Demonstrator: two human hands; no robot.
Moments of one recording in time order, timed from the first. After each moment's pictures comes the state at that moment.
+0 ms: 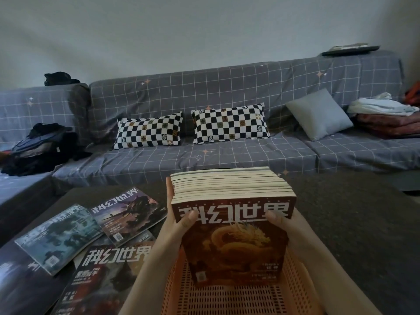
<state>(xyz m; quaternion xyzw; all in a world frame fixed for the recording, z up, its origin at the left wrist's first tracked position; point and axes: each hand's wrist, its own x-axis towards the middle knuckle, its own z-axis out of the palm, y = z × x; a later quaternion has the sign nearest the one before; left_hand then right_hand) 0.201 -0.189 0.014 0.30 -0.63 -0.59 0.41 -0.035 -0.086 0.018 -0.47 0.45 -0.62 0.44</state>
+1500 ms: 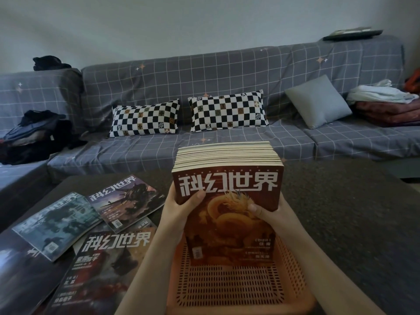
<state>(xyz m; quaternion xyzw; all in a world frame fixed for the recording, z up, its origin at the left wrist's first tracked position) 0.183 -0.203 0.001 0.34 -0.56 -0.60 0.46 -0.028 -0.104 -0.016 -0.45 0.57 -0.60 0.34</state>
